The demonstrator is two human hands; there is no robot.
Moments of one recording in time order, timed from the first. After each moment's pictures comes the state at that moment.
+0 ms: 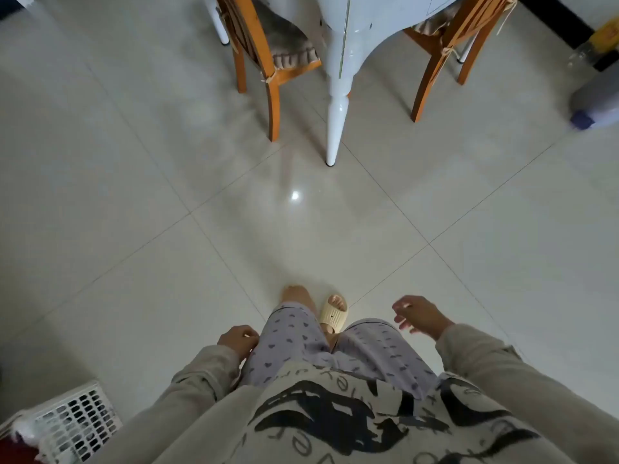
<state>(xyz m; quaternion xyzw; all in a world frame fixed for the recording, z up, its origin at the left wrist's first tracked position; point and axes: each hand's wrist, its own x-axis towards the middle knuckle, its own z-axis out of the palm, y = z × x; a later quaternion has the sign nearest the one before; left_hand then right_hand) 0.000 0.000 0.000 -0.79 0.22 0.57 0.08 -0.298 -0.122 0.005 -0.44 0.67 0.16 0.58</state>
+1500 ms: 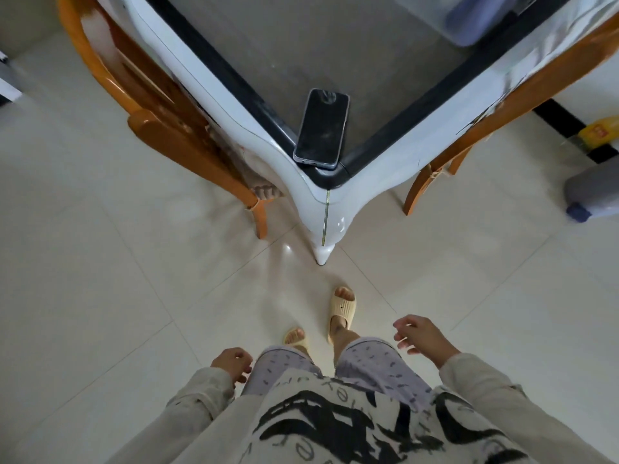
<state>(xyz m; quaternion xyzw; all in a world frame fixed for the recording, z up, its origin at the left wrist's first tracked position) 0.073 -0.385 -0.001 -0.80 0.14 0.58 0.03 -0.245 -0.502 0.015 -0.35 0.71 0.04 0.61</state>
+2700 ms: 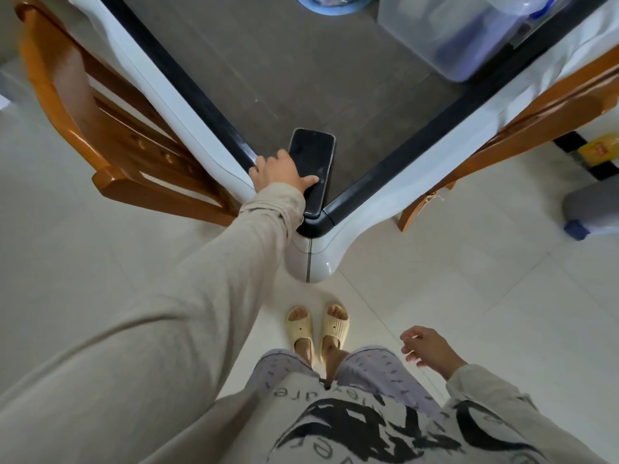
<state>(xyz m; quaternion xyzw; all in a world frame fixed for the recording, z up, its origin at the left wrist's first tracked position) 0.023 -0.762 0.083 -0.86 0.47 0.20 -0.01 -0.270 -0.585 0.015 -0.37 0.71 0.10 0.59</state>
